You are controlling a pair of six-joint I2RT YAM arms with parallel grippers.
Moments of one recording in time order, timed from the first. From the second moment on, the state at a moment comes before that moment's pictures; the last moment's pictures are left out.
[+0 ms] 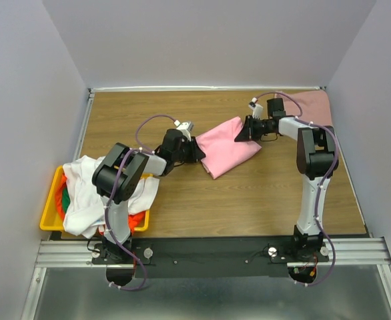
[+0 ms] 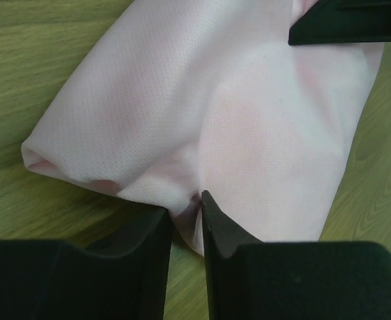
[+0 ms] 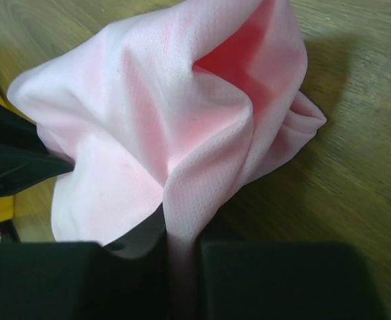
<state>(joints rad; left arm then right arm) -0.48 1.95 0.89 0.56 0.32 -0.52 0.11 2.22 1.51 -0.26 -0.82 0.08</state>
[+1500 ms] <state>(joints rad) -0.44 1.70 0.77 0.46 0.32 -0.46 -0.02 2.22 2.28 -0.78 -0.04 -0.20</state>
